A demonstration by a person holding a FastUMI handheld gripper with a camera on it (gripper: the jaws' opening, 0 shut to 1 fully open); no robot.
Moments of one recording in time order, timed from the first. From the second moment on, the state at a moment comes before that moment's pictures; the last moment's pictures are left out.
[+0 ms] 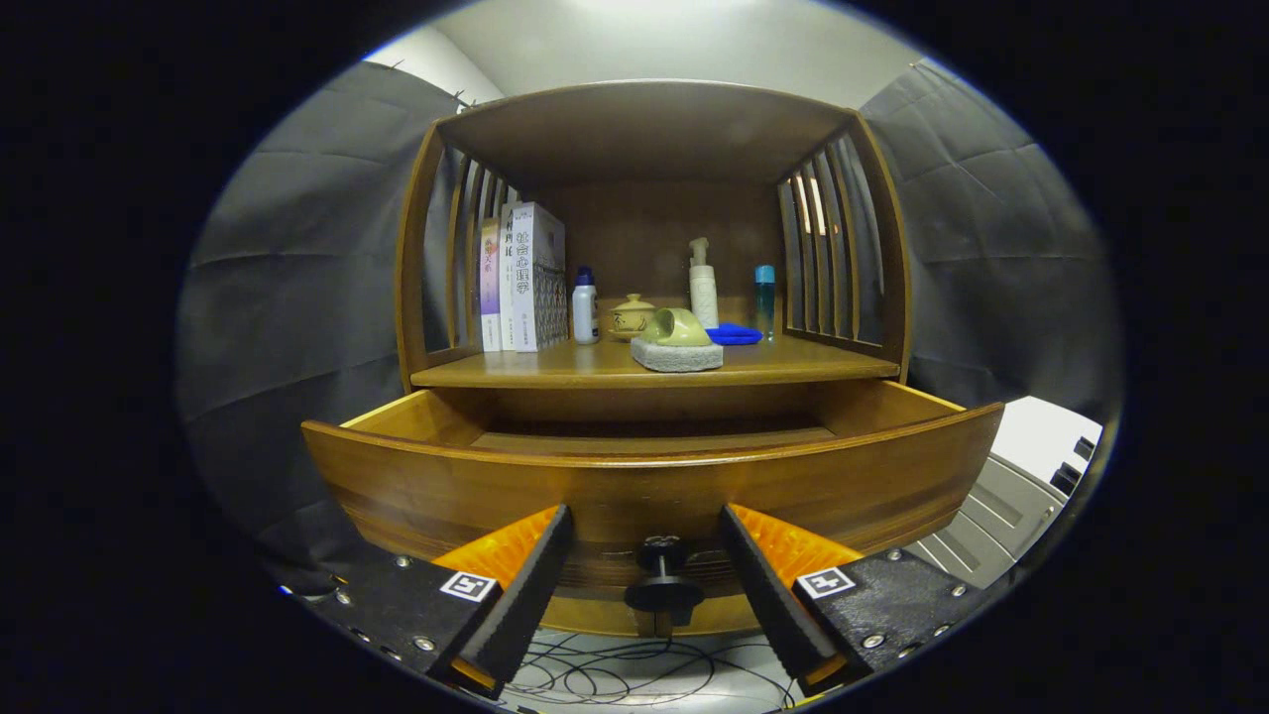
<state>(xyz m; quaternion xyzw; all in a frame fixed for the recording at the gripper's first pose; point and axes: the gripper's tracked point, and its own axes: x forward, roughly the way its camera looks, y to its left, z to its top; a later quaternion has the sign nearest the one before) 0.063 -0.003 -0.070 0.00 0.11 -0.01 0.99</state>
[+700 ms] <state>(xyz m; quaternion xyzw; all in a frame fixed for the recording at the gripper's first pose) 0.124 -0.002 -0.081 -0.03 0.11 0.01 0.99</state>
